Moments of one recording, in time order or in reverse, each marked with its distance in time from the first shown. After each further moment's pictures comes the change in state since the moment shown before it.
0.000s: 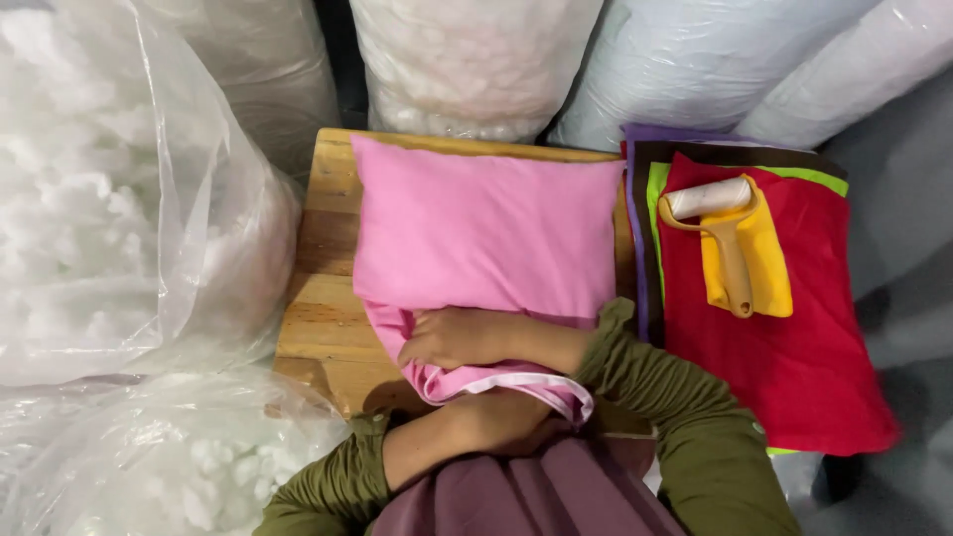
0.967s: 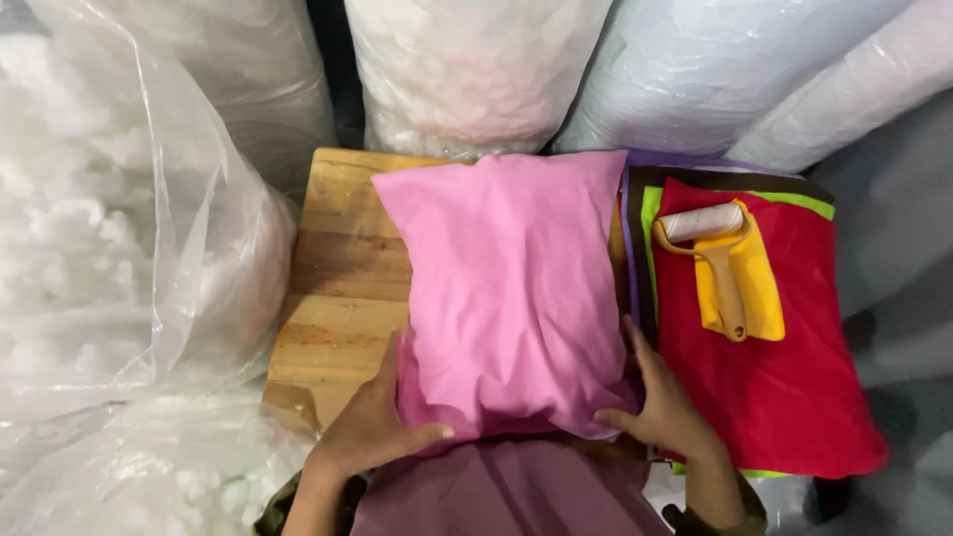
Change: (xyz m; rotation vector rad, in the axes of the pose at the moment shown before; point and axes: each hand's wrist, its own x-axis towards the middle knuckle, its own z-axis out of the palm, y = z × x) left_hand -0.105 0.080 -0.137 -0.459 0.391 -1.028; right_hand -0.228 -0.099 0.014 0.168 0.671 1.253
